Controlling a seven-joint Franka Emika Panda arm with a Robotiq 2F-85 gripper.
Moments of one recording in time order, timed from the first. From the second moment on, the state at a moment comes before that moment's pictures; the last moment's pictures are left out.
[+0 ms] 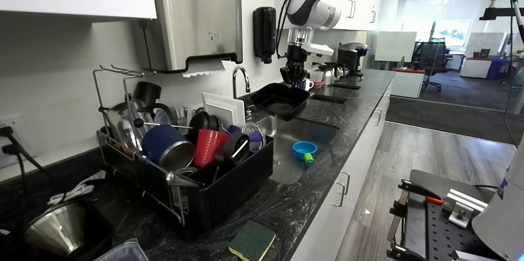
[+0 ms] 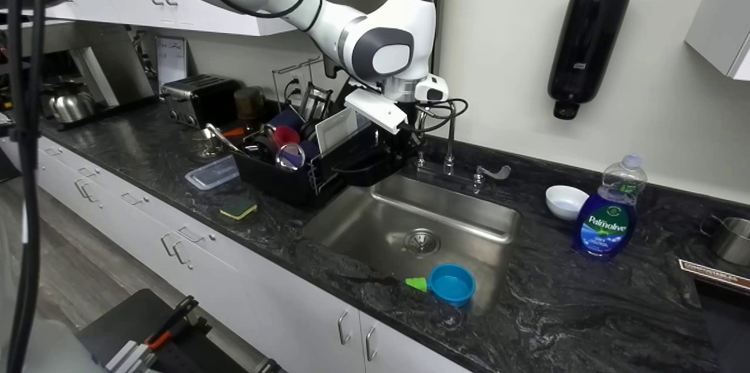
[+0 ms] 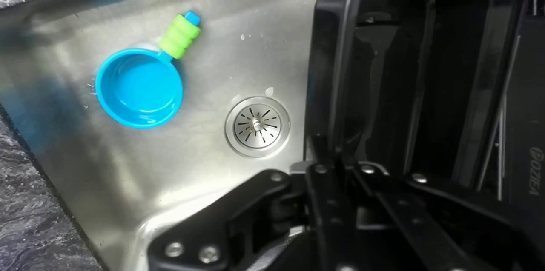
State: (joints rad) arm -0.19 0.31 -0.10 -1.85 0.22 2.17 -0.16
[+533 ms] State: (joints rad) arm -0.21 0.42 -0.10 -1.82 0.22 2.17 -0.20
